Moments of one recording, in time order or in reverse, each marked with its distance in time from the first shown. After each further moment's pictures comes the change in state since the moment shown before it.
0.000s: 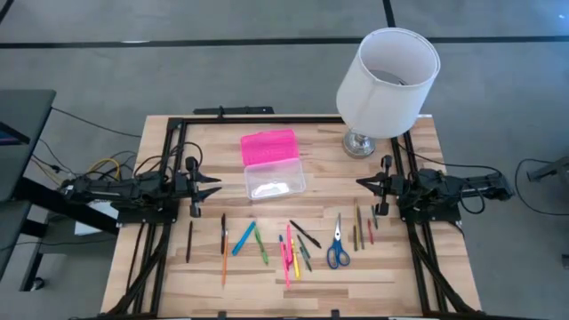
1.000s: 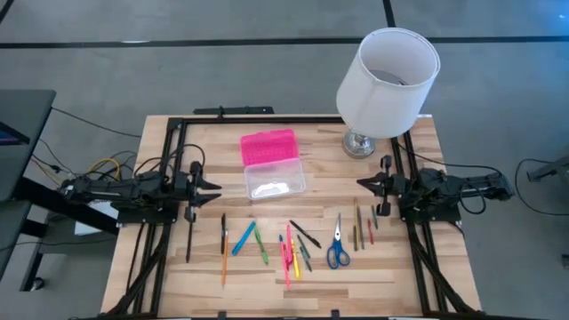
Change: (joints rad) left arm 0.000 0.000 0.000 -0.020 0.143 -0.278; right arm 0.001 0.000 -0.003 0.050 -0.049 0.099
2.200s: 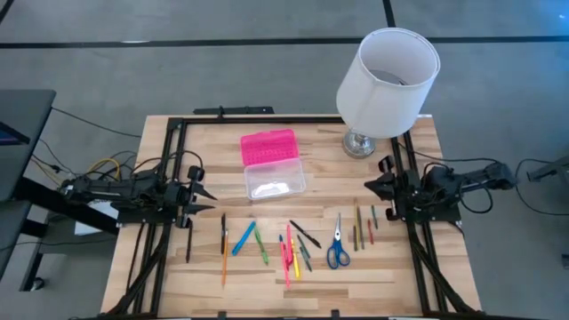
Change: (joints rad) left arm 0.000 0.002 -0.009 0.134 0.243 0.295; right arm 0.104 0.157 0.021 0.403 -0.034 0.081
